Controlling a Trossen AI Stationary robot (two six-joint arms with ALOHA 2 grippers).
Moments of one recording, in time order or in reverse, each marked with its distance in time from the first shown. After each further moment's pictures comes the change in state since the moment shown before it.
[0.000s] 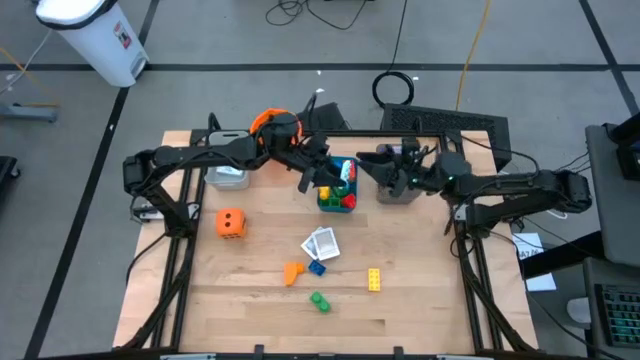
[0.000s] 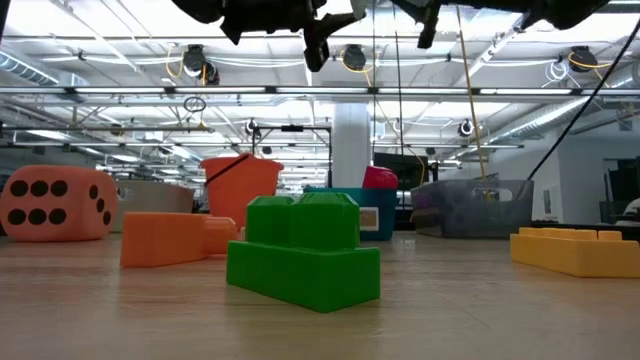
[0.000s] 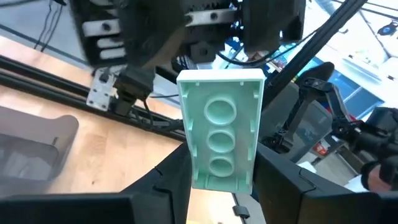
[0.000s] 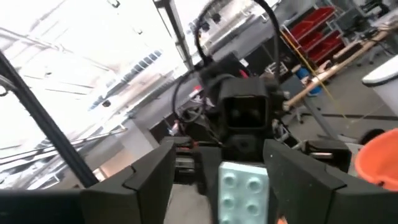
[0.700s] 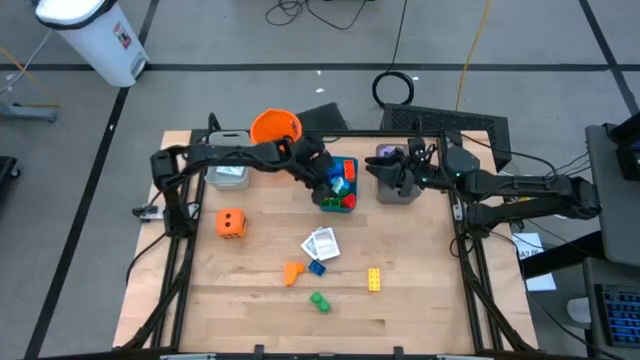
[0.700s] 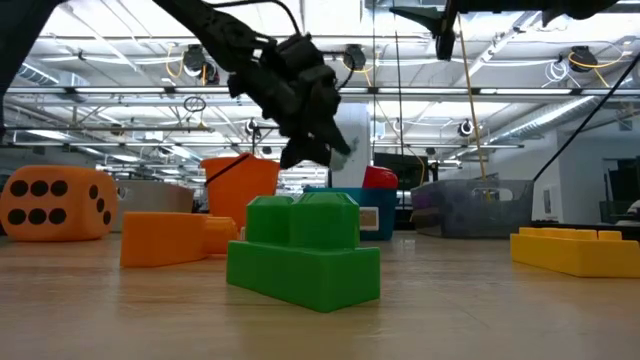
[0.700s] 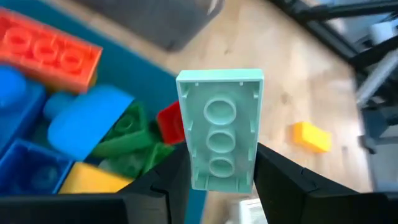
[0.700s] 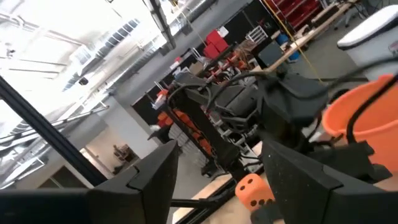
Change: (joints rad) left arm 0.037 0.222 0.000 -0.421 -0.224 0.244; right arm -0.033 -0.139 0.000 -0.305 -0.046 0.041
